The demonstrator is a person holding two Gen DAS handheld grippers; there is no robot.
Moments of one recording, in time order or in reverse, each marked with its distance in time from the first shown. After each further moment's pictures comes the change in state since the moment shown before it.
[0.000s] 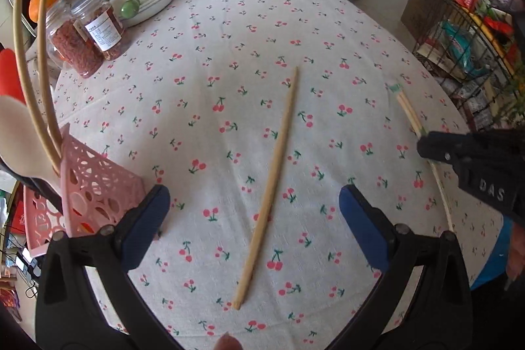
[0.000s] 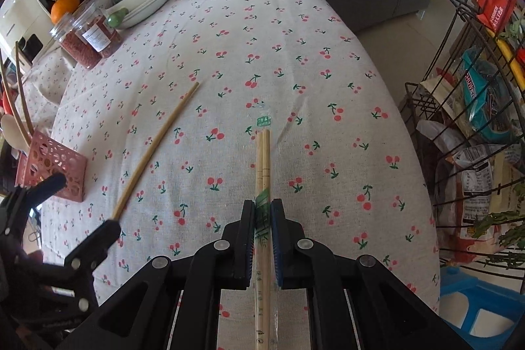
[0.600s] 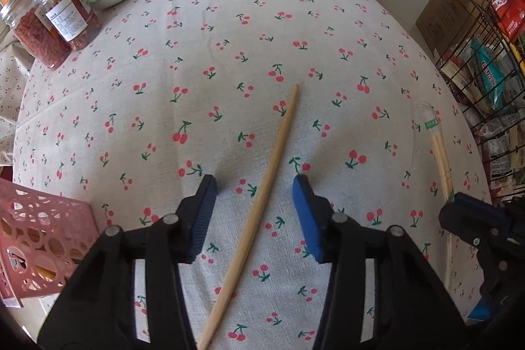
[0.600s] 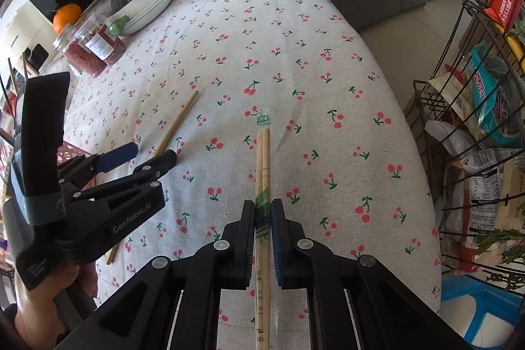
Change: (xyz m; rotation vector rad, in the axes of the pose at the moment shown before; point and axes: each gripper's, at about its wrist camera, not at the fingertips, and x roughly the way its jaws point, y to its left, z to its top) left arm 0.056 -0.011 0.037 -0.097 0.101 -0.064; right arm 0.003 -0.008 0.010 0.017 0.014 0.066
